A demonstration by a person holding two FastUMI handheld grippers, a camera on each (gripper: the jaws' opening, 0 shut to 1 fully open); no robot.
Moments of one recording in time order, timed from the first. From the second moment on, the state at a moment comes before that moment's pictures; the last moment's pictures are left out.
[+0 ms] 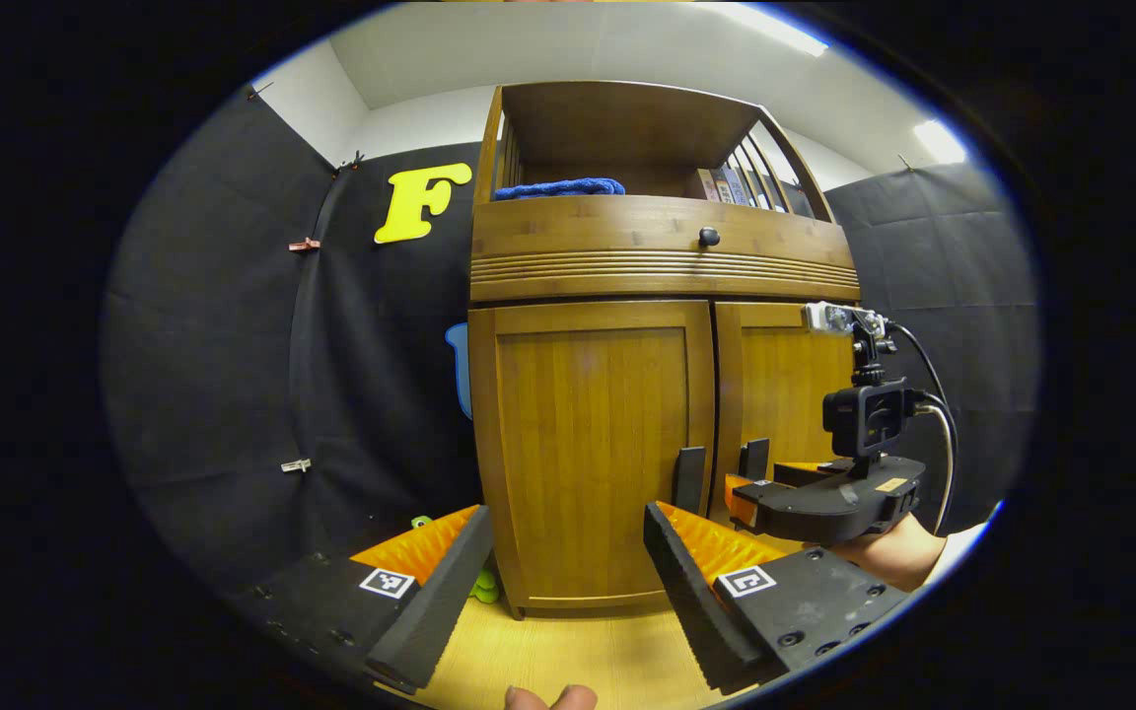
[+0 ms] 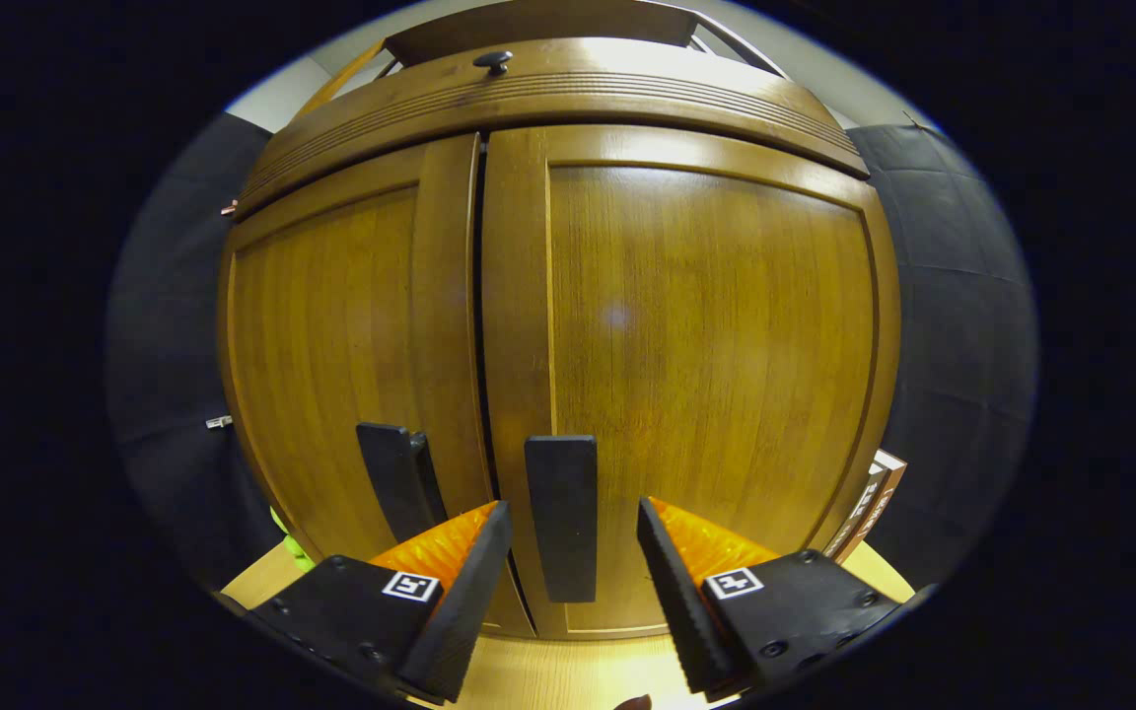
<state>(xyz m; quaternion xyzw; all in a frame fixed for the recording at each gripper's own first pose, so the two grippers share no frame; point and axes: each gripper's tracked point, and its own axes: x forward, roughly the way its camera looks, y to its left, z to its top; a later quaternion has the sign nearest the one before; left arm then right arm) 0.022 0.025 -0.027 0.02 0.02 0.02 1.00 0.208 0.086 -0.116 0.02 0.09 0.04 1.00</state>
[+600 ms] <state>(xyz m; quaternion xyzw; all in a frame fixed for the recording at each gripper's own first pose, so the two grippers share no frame) 0.011 0.031 -0.028 0.01 0.02 0.03 1.00 0.193 0.084 -0.124 0.04 0.11 0.05 0.99</state>
